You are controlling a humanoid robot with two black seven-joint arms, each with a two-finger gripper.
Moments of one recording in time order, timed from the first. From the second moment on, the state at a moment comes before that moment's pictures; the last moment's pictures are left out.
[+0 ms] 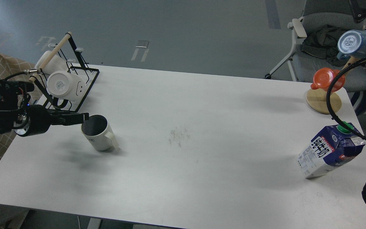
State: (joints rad) left arm -0.49 0.95 -0.76 -1.26 1.65 -0.49 -0.22; right arm 0.74 -0.24 1.71 0.90 -0.16 0.49 -0.10
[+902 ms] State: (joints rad) left arm -0.49 0.92 -0.69 -1.24 1.67 -0.49 -0.29; right arm 0.74 -0.24 1.71 0.90 -0.16 0.49 -0.10
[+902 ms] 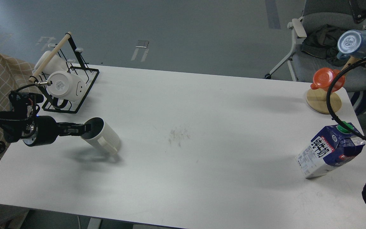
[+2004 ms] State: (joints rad) left arm -0.86 0.64 -0.57 -1.37 1.83 -0.49 -0.22; right arm 0.74 -0.29 1.74 0.90 -0.16 0.49 -0.11
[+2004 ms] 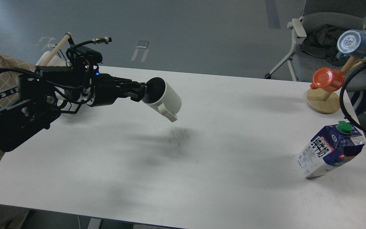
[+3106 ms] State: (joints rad) left arm -0.95 0.32 -0.32 -1.22 1.97 -0.49 -0.18; right arm 0.73 -0.33 1.74 0.91 -0.16 0.49 -0.11
